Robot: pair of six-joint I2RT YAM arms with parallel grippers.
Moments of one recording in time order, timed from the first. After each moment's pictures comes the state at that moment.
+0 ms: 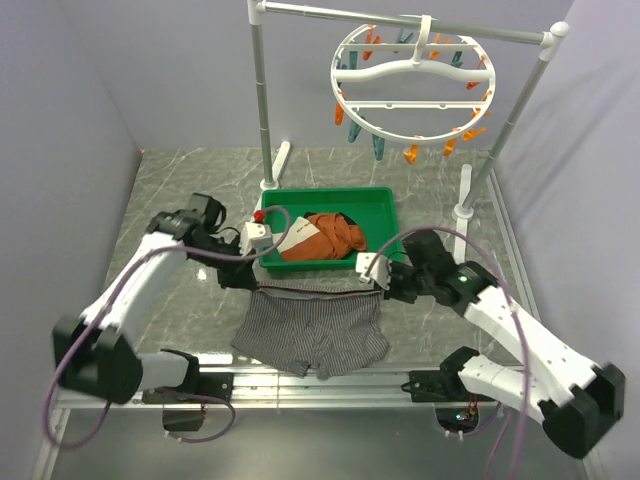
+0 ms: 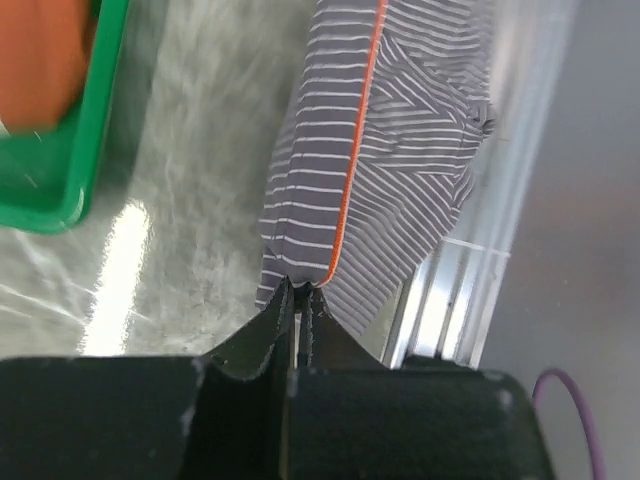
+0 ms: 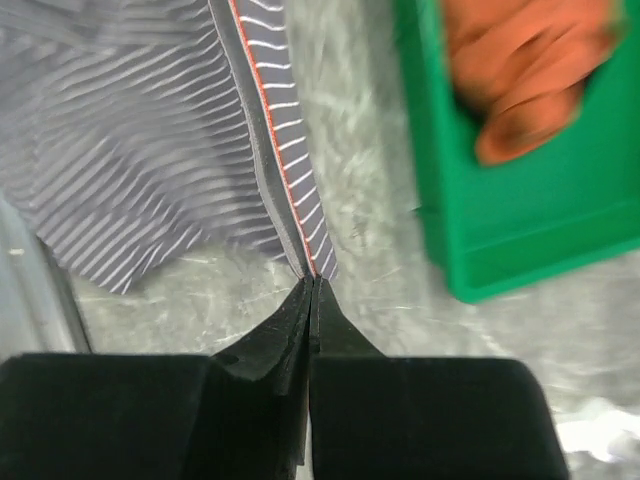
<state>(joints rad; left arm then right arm) -0.27 1.20 1.09 -1.14 0.80 0.82 0.59 0.89 0.83 -0.80 -0.32 -0.79</state>
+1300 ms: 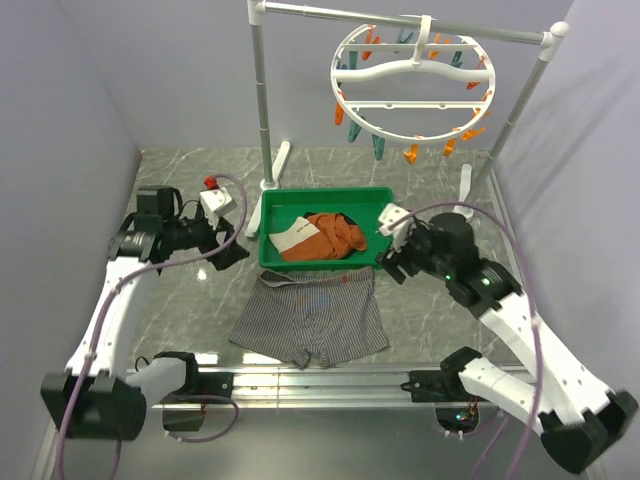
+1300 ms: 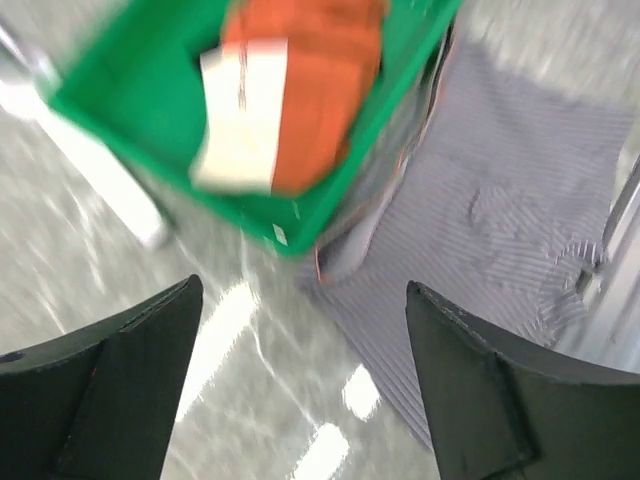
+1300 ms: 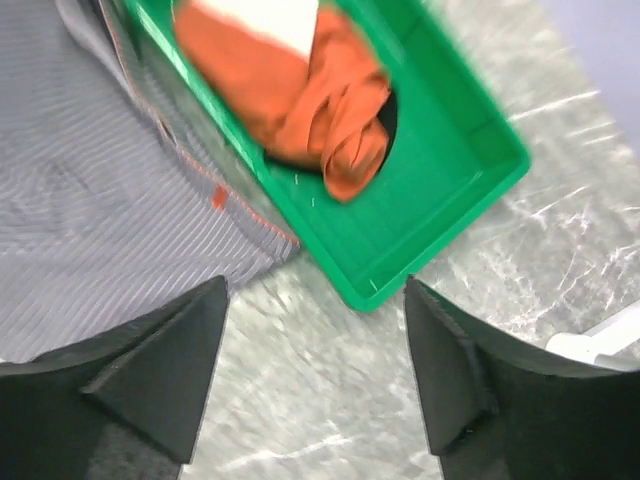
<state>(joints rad) -0.04 1.11 1.04 -0.73 0.80 0.56 0.52 0.91 0.90 -0.57 -0.20 -0.48</state>
